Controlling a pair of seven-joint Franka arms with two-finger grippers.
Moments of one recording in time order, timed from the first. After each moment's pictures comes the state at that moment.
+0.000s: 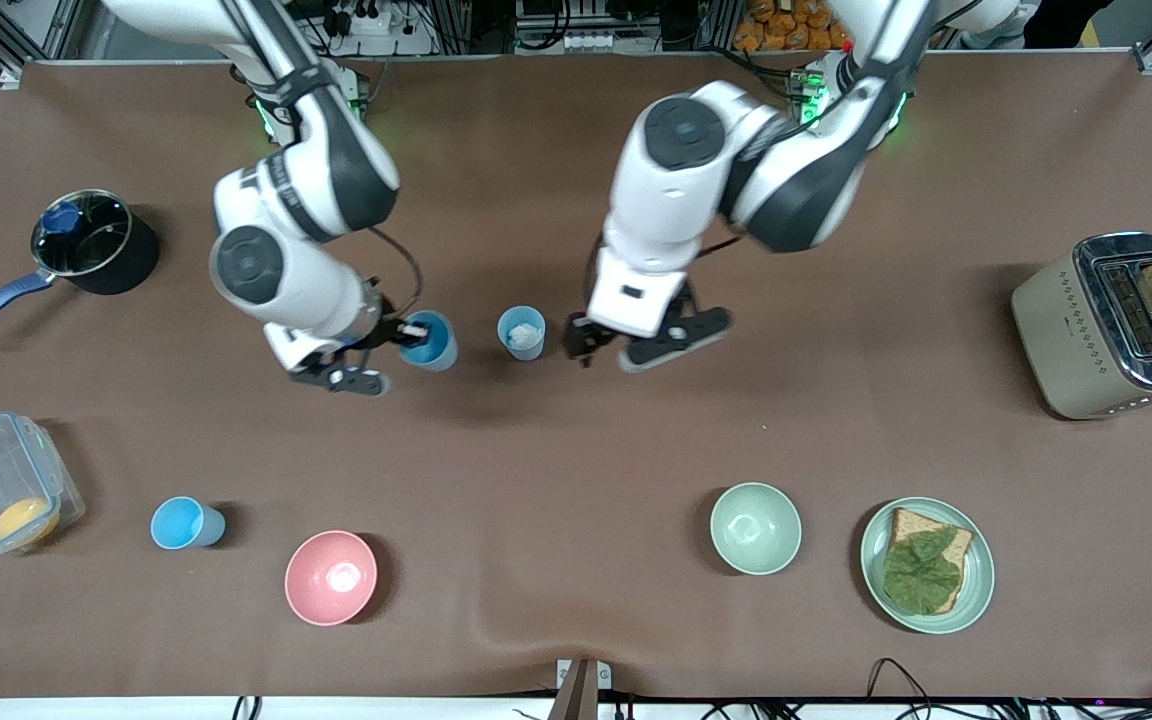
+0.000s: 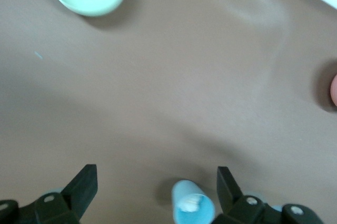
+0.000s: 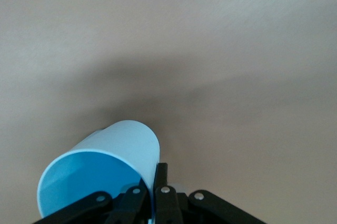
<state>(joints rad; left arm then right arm) -0.62 0.42 -0.05 -1.42 0.02 2.03 -1.09 0.45 0.29 0.01 -1.84 0.21 2.03 0.56</state>
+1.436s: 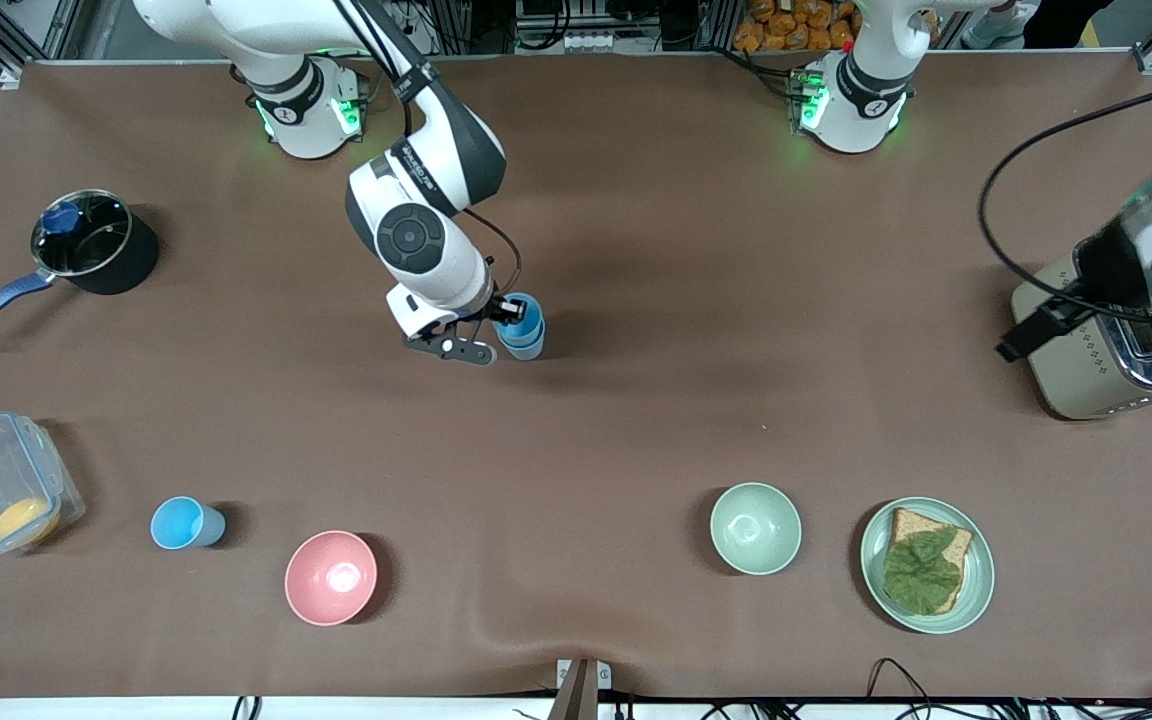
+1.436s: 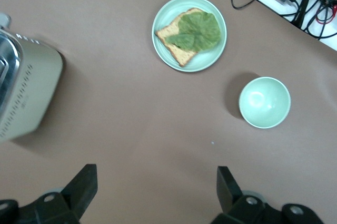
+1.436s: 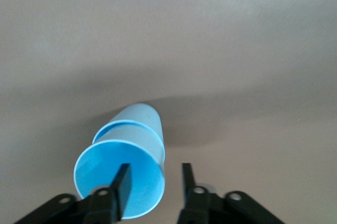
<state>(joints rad) -0.04 0.12 -0.05 -1.49 0.02 1.71 -0.61 0.63 0.39 -0.01 -1.83 0.20 2.12 0.76</state>
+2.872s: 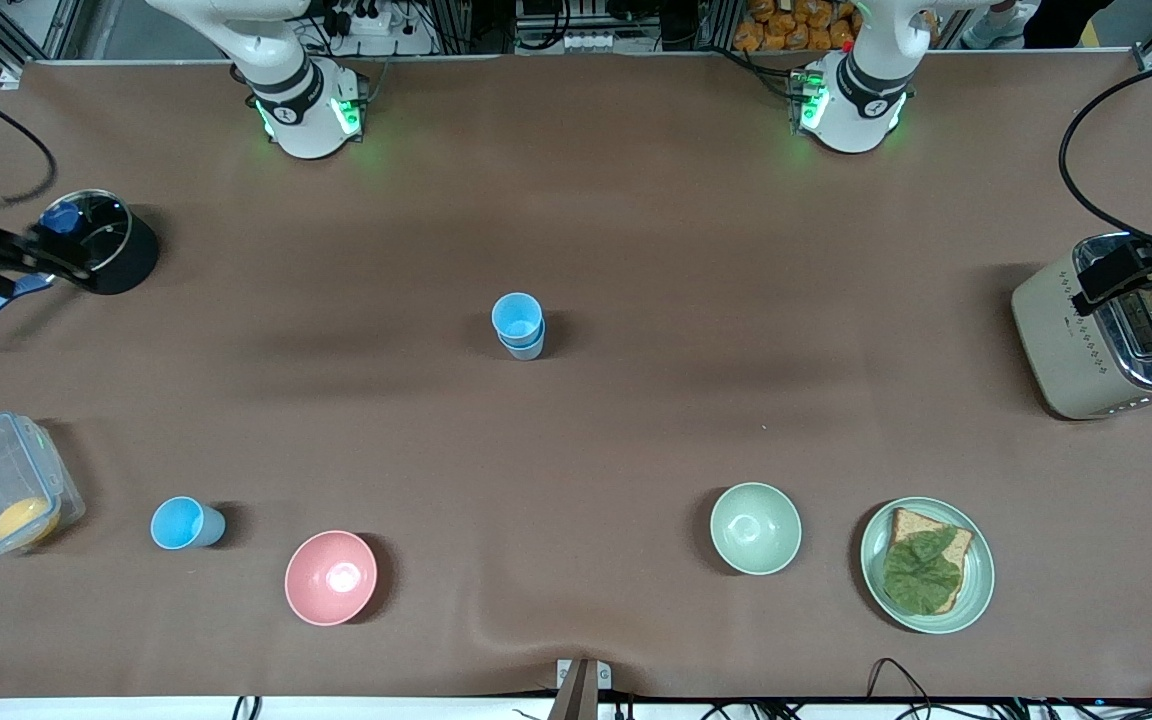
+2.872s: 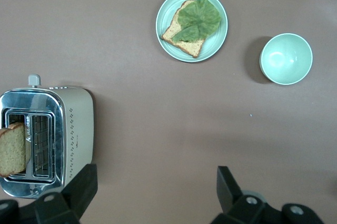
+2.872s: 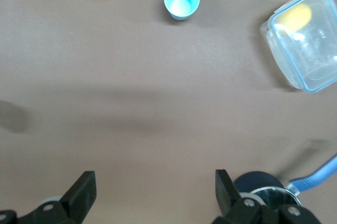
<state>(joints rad) -0.02 0.07 0.01 -1.48 0.02 1.63 -0.16 -0.07 -0.04 -0.05 -1.71 0.01 1.64 -0.22</state>
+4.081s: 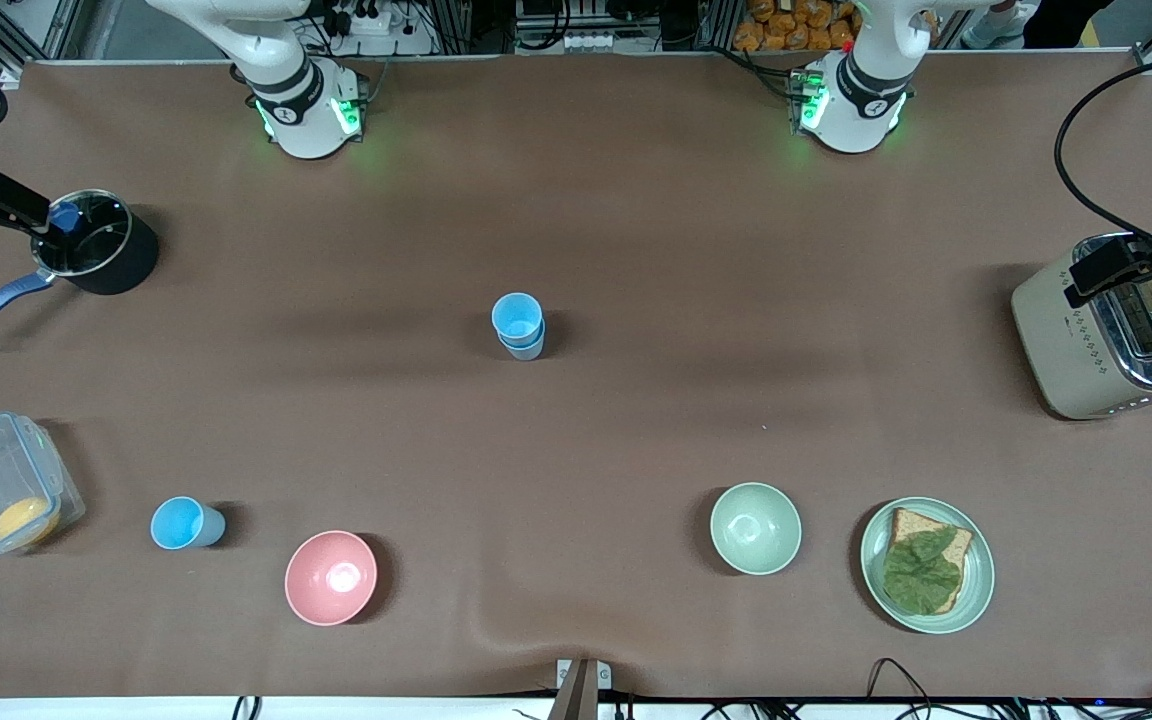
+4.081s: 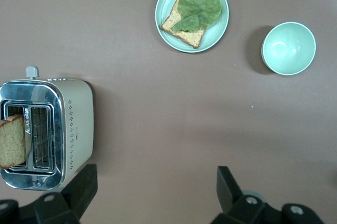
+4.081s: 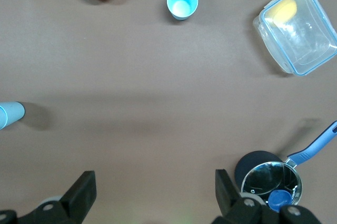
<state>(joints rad) -0.02 0.07 0.01 -1.49 0.02 1.59 -0.16 -0.07 -0.04 -0.02 -1.57 0.01 1.49 -0.12</state>
